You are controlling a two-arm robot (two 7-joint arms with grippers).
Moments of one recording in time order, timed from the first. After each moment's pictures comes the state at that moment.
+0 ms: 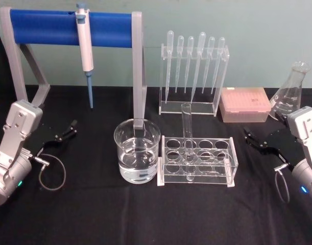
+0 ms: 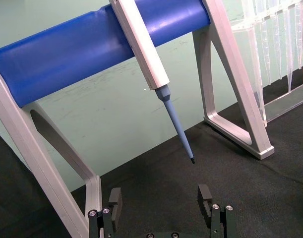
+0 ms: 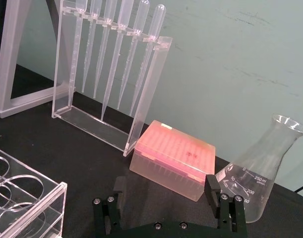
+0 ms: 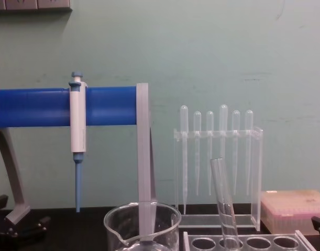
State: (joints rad) left arm -0.20 0.60 0.45 -1.41 -0.25 -0.12 0.03; right arm 0.20 0.60 -0.45 -1.41 0.25 -0.12 -0.03
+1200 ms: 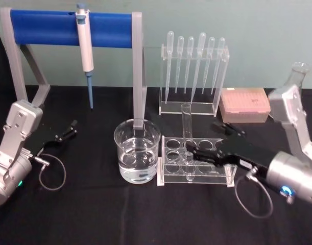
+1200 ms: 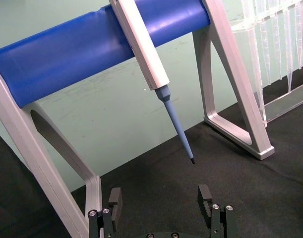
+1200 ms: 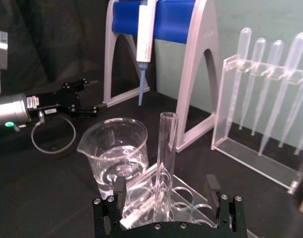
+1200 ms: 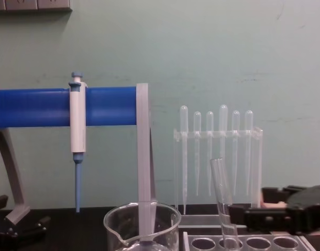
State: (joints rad) left arm -0.20 0.60 0.45 -1.41 -0.25 -0.12 0.03; right arm 0.15 0.64 -0.42 -1.75 0.56 0.20 0.37
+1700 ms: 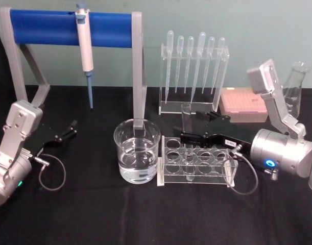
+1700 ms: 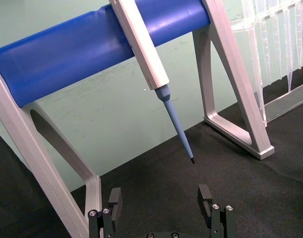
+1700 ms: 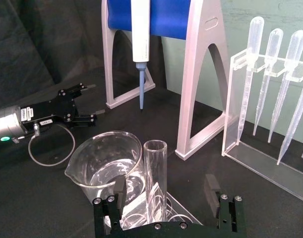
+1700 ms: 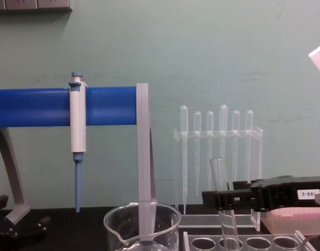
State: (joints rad) left arm -0.20 0.60 0.45 -1.41 -0.25 -0.12 0.03; right arm 0.35 0.56 -0.48 -1.59 0.59 0.33 0.45
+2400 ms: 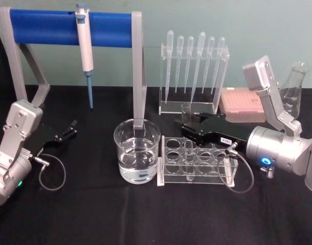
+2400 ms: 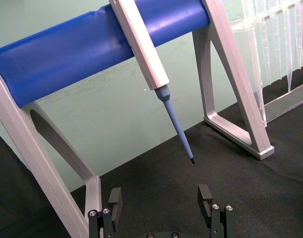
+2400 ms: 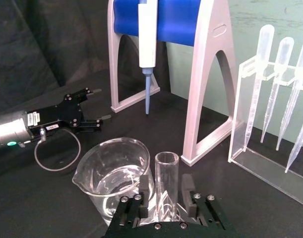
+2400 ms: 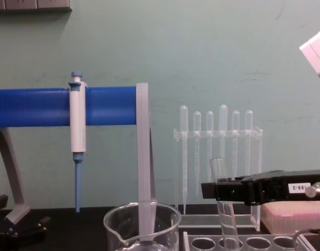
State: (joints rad) left arm -0.20 0.60 0.45 -1.41 -0.25 -0.12 0.03; right arm 0.37 0.55 -0.50 -1.60 0.61 0.34 0.44
